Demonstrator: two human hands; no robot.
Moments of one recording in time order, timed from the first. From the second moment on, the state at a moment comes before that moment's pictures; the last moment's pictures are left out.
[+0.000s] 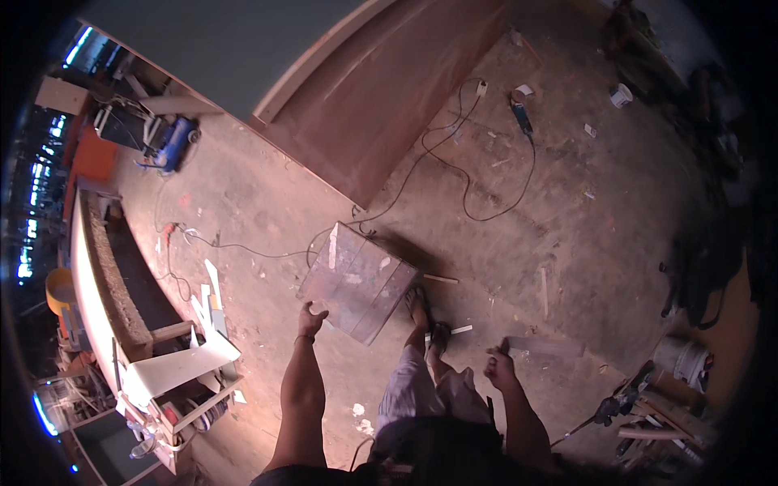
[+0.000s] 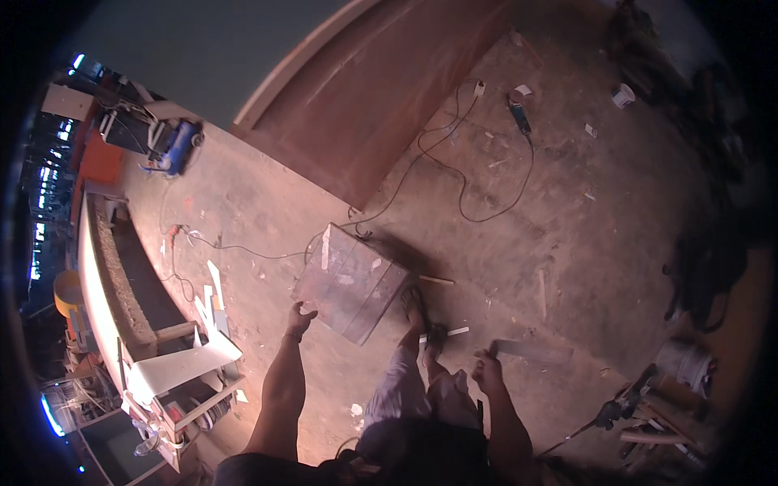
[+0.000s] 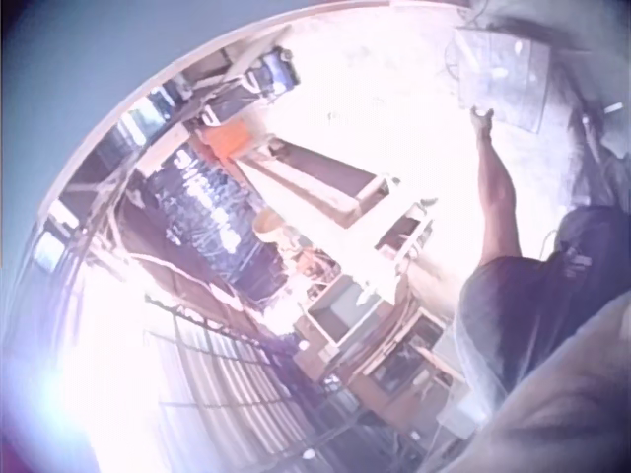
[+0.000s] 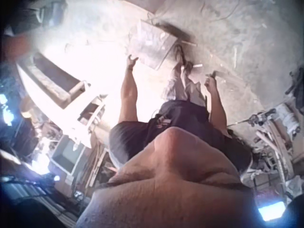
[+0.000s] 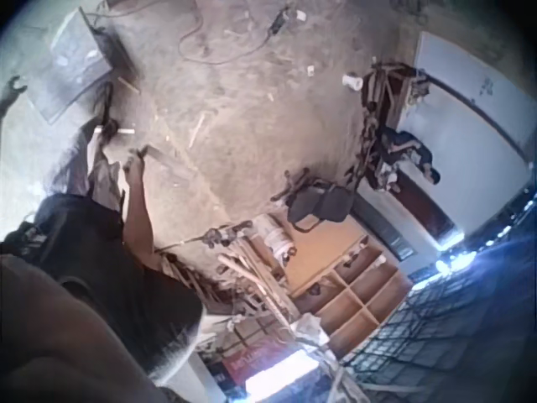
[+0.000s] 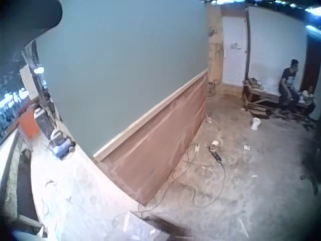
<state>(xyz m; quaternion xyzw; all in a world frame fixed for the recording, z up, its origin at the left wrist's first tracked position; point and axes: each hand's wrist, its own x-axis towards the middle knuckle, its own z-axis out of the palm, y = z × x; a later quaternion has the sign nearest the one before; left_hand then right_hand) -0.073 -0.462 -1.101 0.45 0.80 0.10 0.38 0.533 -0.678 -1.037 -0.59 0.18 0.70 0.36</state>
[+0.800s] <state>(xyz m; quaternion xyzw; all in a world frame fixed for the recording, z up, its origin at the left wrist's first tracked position) -0.118 -0.314 -1.231 0.44 0.80 0.09 0.40 0.314 -0.435 -1.284 -0.74 -0.03 0.66 0.14</state>
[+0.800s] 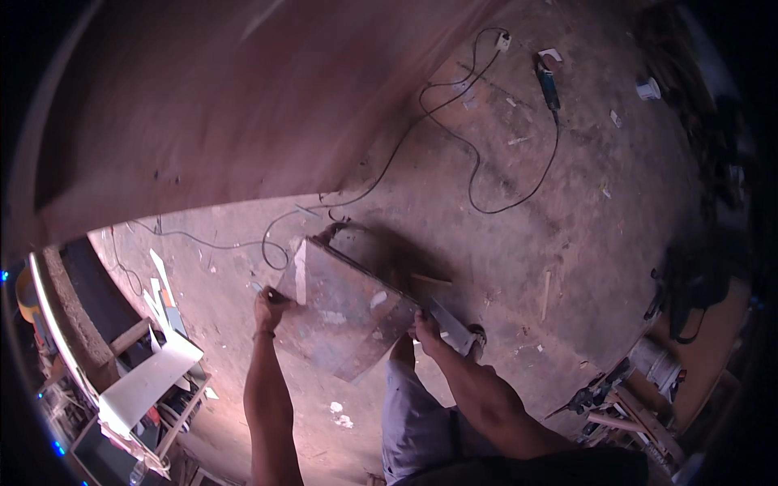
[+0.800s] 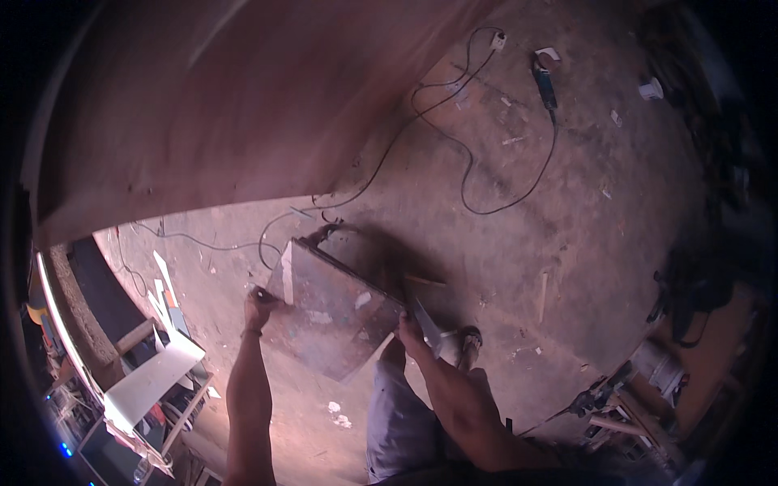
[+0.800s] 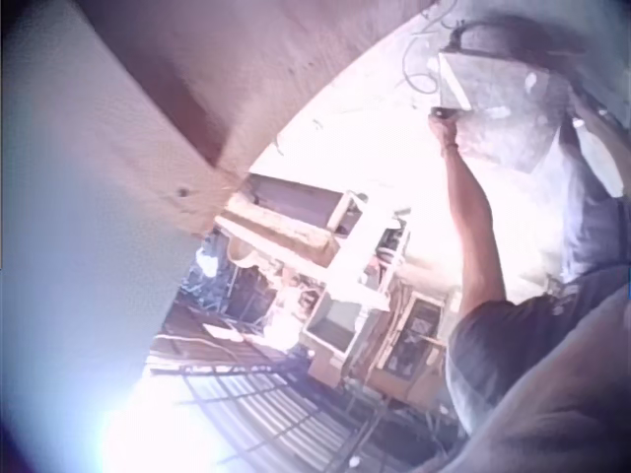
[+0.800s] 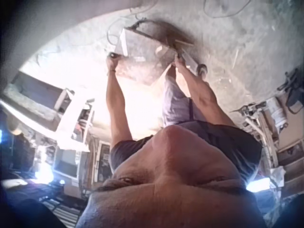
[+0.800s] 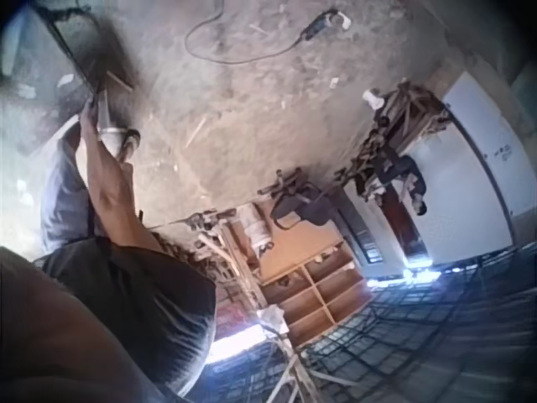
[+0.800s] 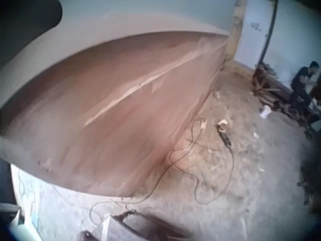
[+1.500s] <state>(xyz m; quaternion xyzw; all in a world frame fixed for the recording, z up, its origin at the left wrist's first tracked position) 0.274 -0.065 -1.144 0.50 0.68 0.28 0.46 0.702 -0.230 -1.184 -0.79 -0.04 0.50 0.36</state>
